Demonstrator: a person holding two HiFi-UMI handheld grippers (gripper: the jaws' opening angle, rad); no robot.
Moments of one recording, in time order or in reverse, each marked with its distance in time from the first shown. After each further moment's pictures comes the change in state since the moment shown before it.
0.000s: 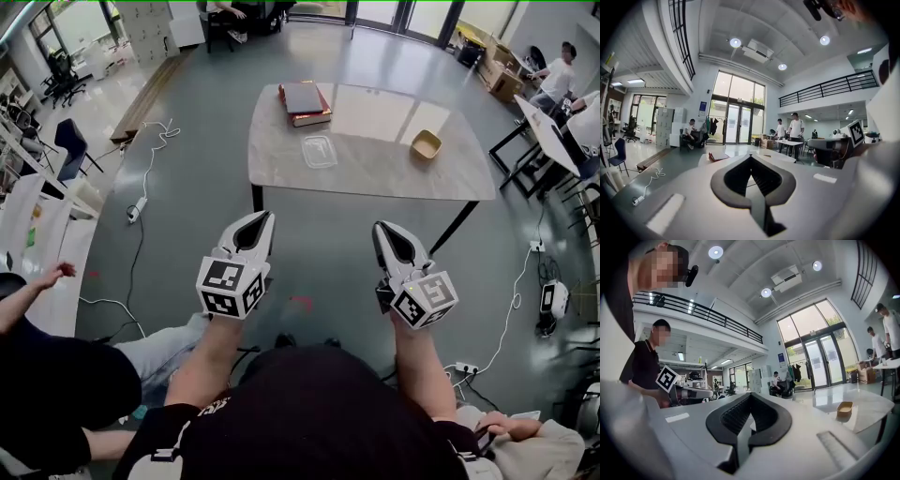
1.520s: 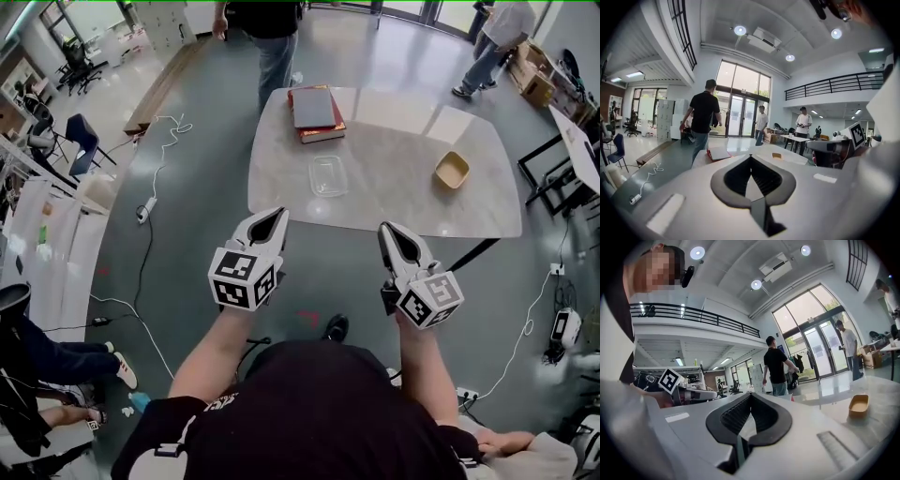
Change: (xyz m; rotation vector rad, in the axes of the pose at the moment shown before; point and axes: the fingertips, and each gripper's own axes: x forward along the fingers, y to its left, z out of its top) left arm 0.183 0.049 -0.002 -0.039 0.100 0.032; right arm 0.130 -0.141 -0.021 0.112 0.054 0.055
